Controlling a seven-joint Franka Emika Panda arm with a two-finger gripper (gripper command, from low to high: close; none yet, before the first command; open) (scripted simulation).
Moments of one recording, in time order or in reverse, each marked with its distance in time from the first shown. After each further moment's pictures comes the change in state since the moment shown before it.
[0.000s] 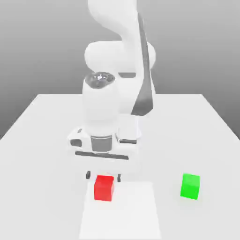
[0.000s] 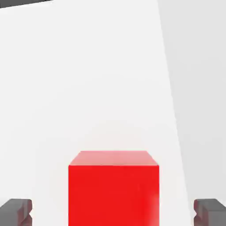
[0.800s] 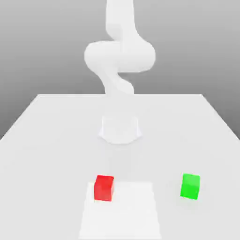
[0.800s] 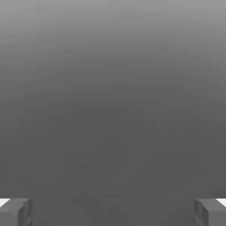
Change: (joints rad) arm 0.074 -0.896 0.030 0.472 -0.036 -0.648 0.017
